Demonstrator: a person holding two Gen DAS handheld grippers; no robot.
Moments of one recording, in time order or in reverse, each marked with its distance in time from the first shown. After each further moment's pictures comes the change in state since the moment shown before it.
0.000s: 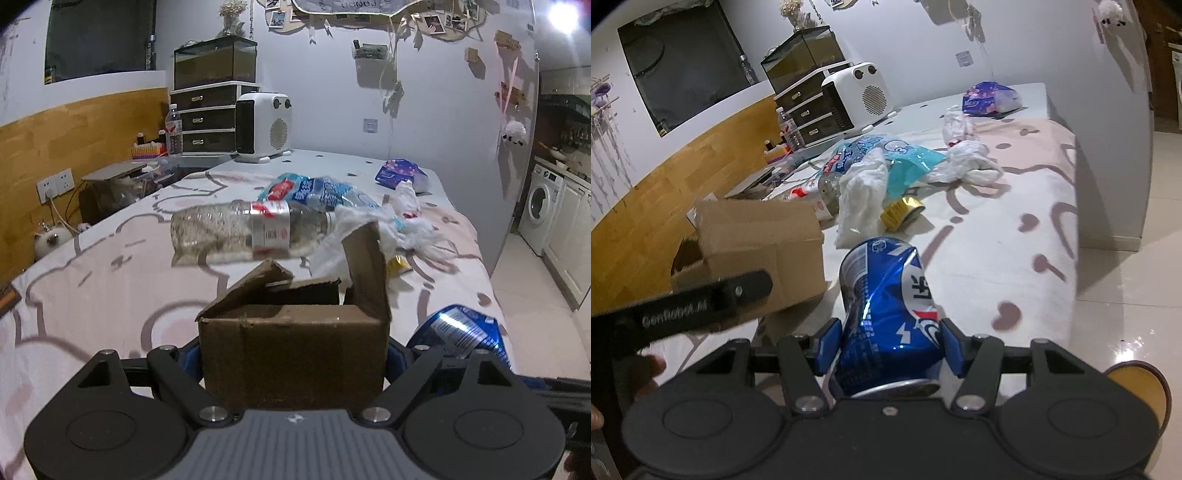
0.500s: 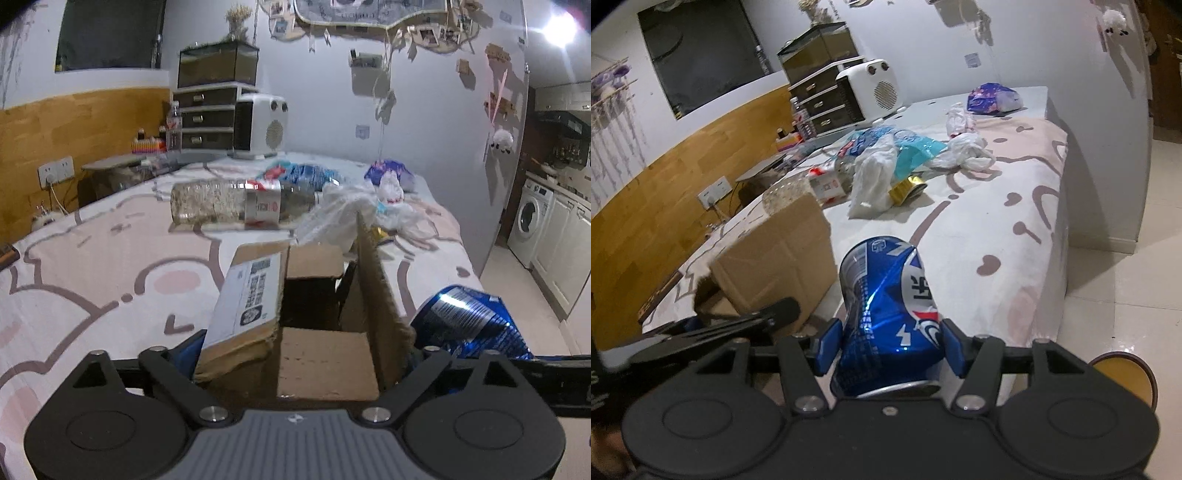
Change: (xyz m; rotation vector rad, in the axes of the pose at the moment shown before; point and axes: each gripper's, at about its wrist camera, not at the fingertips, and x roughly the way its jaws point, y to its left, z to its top) left arm -0.018 -0.004 -0.051 -0.033 -0.061 -0.032; right arm -0.039 0.004 -0.028 -0.070 0.027 0.013
